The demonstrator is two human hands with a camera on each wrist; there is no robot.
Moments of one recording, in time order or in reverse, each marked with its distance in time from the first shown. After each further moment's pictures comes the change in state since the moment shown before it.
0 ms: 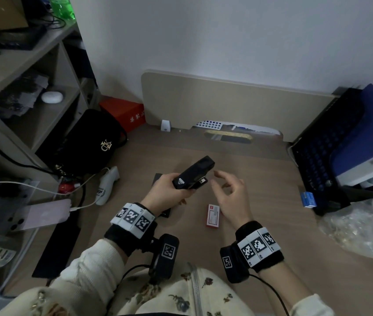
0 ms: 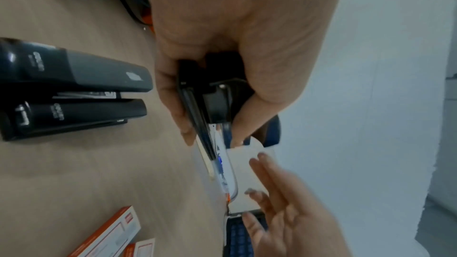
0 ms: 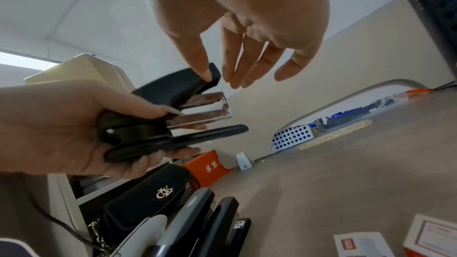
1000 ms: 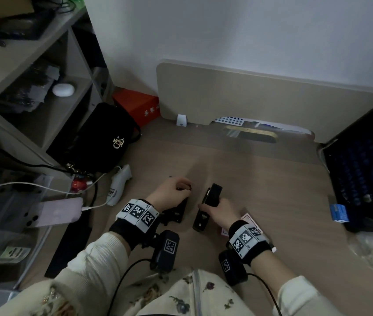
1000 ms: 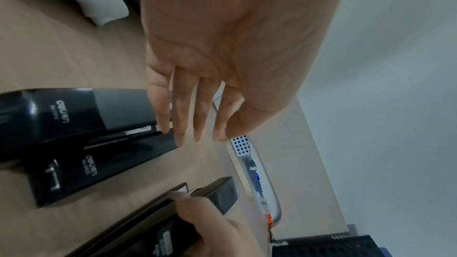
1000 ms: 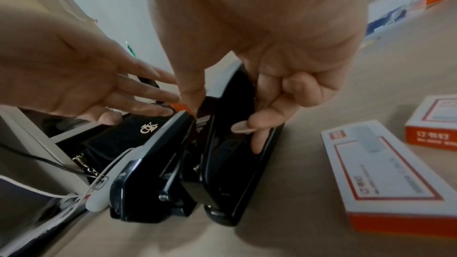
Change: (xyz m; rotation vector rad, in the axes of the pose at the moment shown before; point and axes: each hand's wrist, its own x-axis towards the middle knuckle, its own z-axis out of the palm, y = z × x) left_hand 0.045 -0.028 -0.024 0.181 -0.082 -0.242; right_hand 0.030 0.044 0.068 -0.168 -0.545 0.559
